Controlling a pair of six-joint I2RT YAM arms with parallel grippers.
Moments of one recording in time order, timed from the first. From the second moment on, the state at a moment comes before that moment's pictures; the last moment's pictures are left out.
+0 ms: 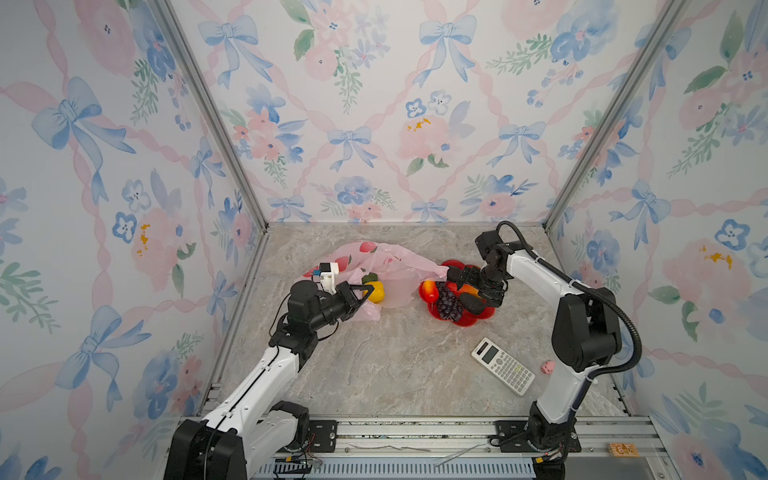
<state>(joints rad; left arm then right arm) -0.26 1.01 0.55 0.26 0.61 -1.16 0.26 1.86 1.47 -1.00 -0.12 0.77</state>
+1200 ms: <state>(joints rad) -0.23 1.04 0.55 0.26 0.63 -1.16 0.26 1.97 1.44 -0.93 -0.12 0.80</state>
